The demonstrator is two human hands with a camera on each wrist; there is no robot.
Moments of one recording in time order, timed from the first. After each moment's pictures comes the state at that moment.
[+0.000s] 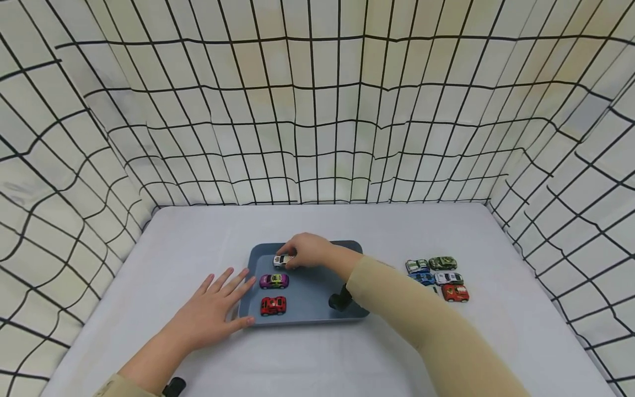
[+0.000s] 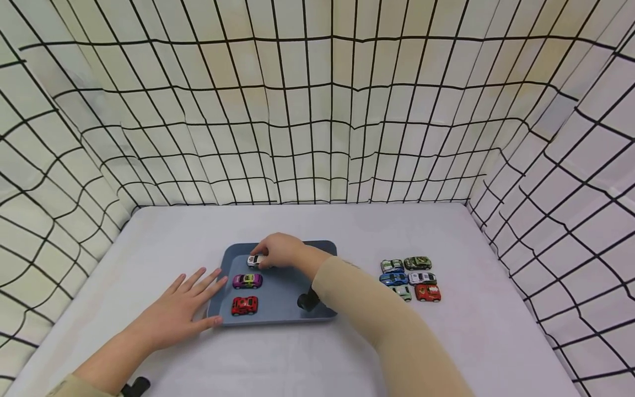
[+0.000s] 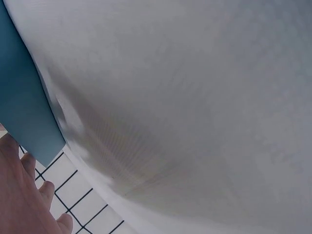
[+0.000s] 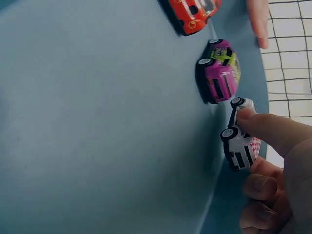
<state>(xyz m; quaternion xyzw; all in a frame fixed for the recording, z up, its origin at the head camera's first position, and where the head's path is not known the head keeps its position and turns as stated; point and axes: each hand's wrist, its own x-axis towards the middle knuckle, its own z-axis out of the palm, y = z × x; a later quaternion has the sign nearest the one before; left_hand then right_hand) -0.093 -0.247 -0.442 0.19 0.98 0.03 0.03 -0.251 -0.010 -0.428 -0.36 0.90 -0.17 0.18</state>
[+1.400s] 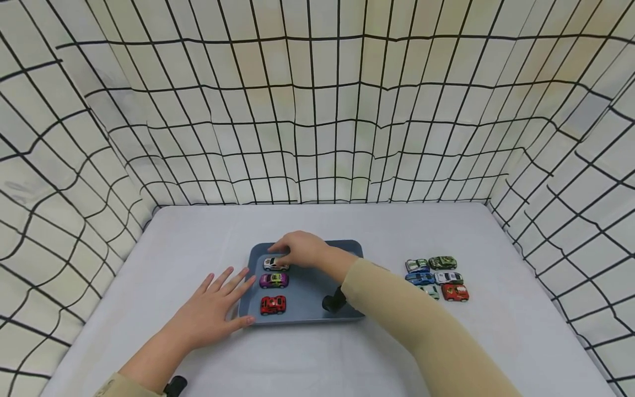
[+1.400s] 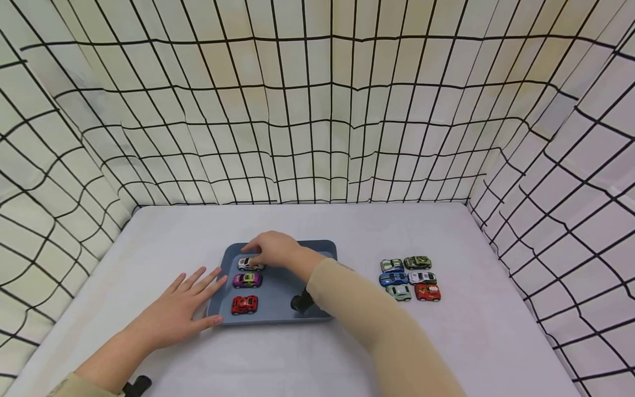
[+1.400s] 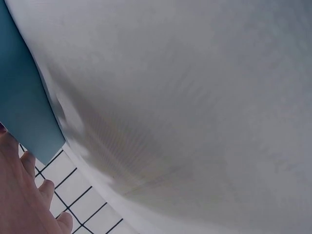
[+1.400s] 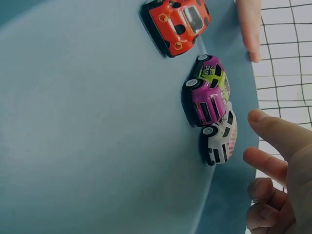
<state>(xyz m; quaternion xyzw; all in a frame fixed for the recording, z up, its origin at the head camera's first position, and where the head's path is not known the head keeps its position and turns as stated) -0.091 -0.245 -0.440 0.19 0.98 0.04 0.02 -0.246 -0.022 -0.428 -0.37 0.90 -0.16 0.13</state>
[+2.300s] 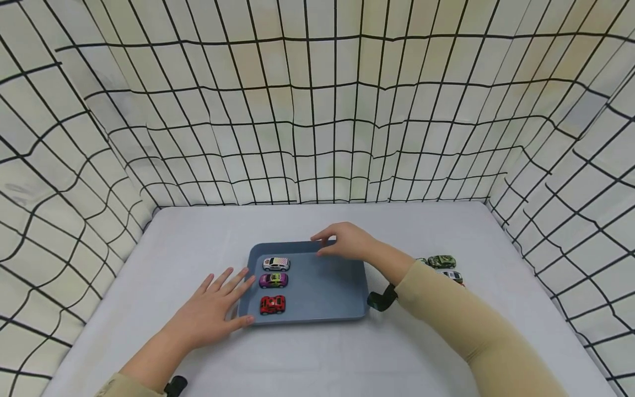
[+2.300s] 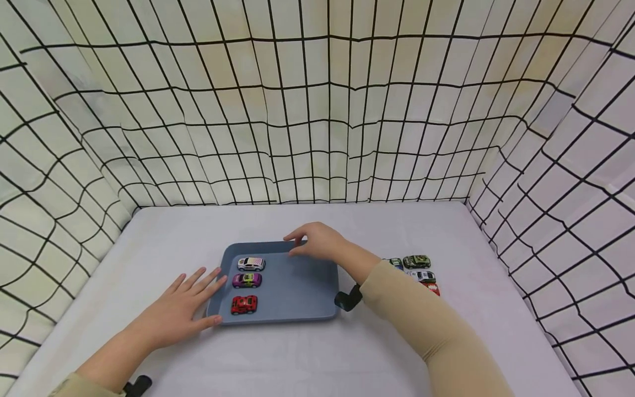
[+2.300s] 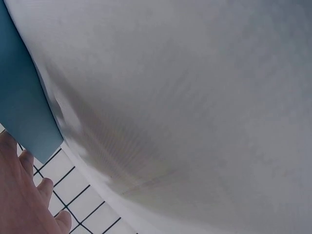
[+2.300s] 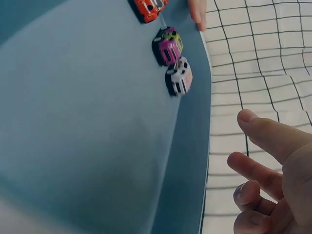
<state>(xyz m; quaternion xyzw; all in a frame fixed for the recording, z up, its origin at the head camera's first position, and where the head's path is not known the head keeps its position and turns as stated) -0.091 -0.245 -0.441 0.19 0.98 0.04 0.03 -0.243 0.078 -0.405 -0.30 0.91 -0.26 0.13</state>
